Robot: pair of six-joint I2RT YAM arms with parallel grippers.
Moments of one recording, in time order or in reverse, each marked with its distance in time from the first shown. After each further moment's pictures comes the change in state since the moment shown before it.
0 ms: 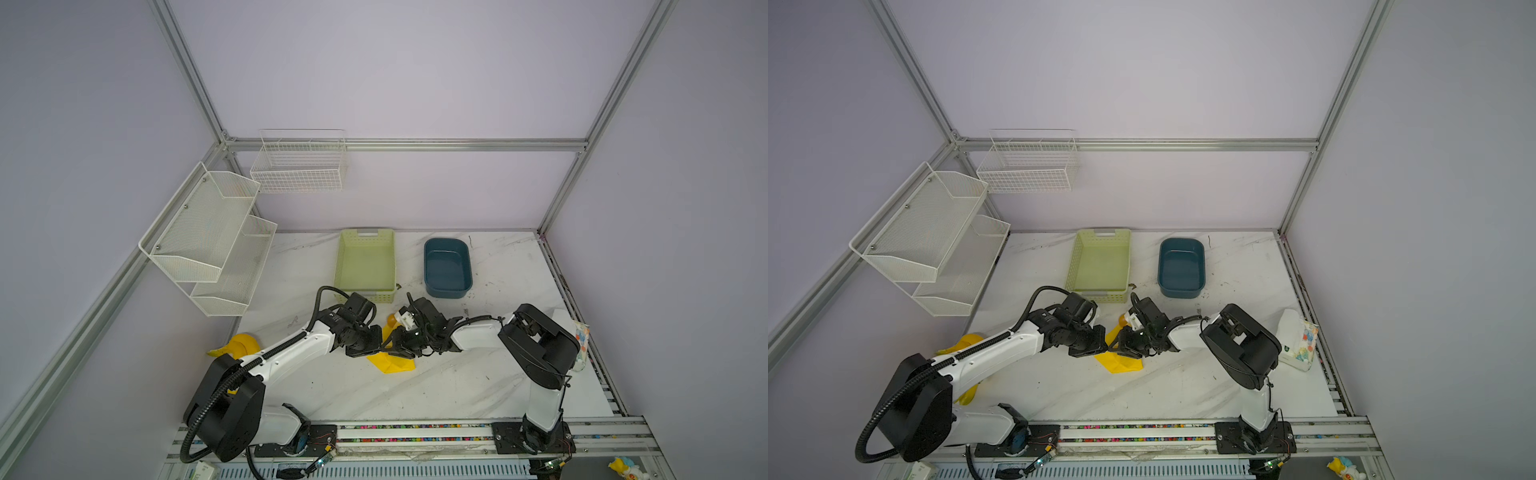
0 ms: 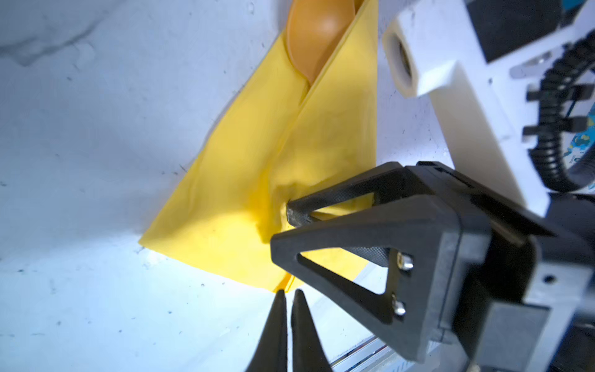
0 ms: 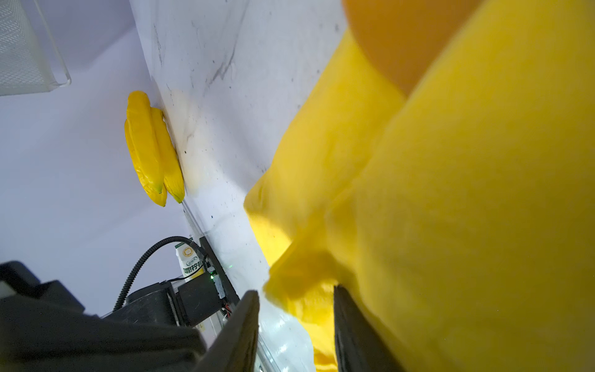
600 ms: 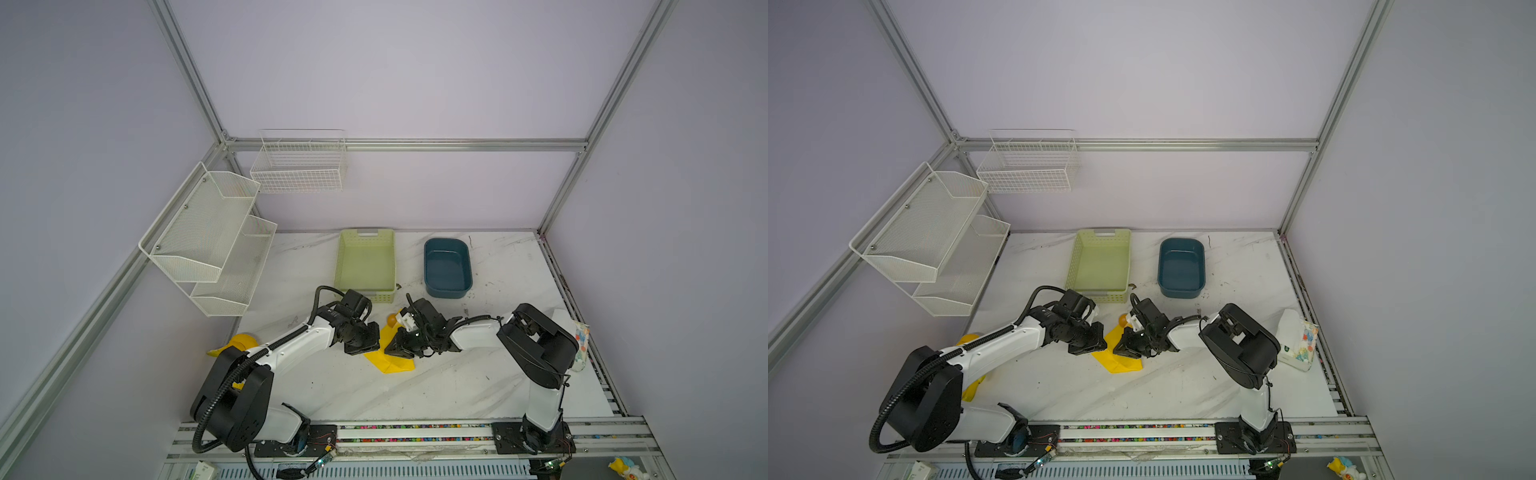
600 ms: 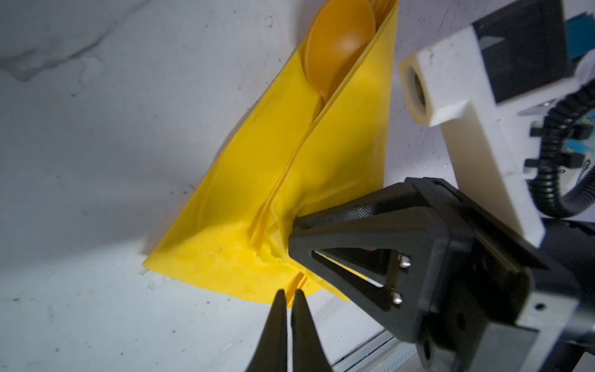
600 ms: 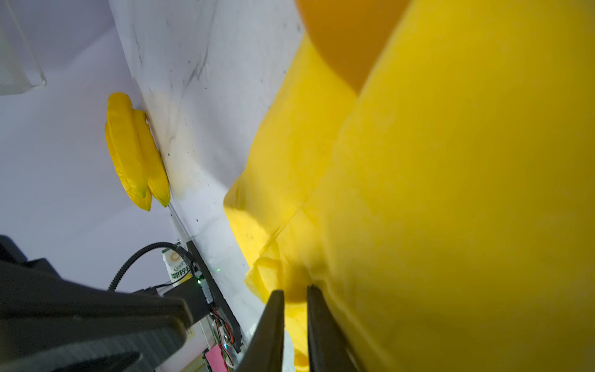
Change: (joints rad) left arm 0.050 0.068 0.000 0.045 0.080 0.015; right arm 0.000 0.010 0.002 -0.031 0.019 -0.018
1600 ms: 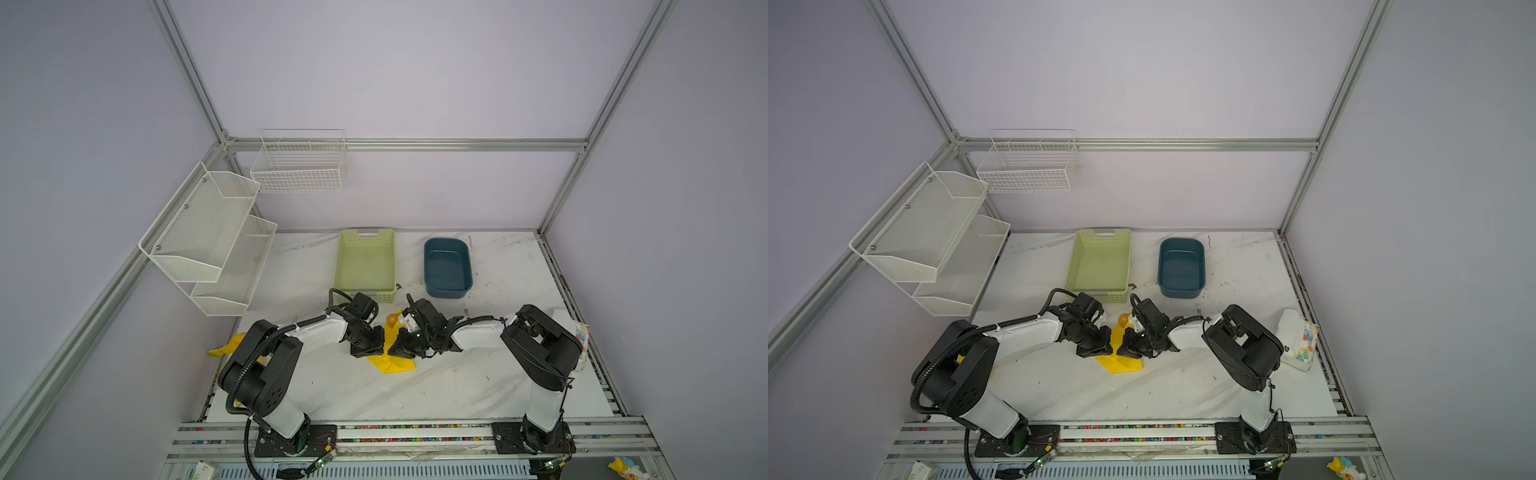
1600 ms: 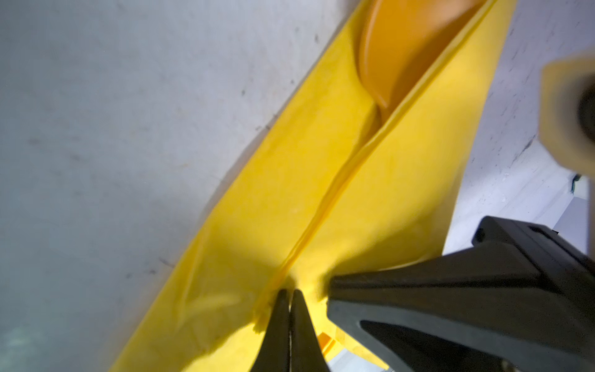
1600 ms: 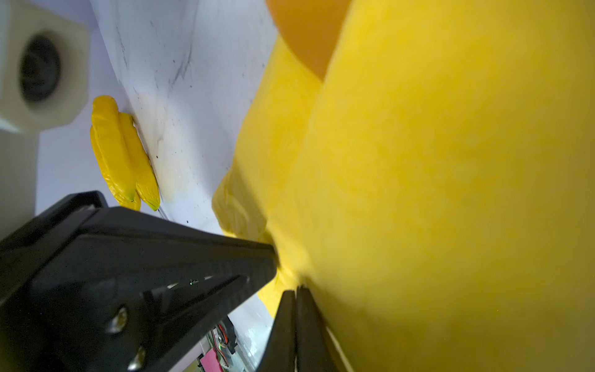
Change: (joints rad) left arm -0.007 0.181 0.000 0.093 0.021 0.019; right arm 0.000 -0.047 0.000 -0.076 0.024 -0.001
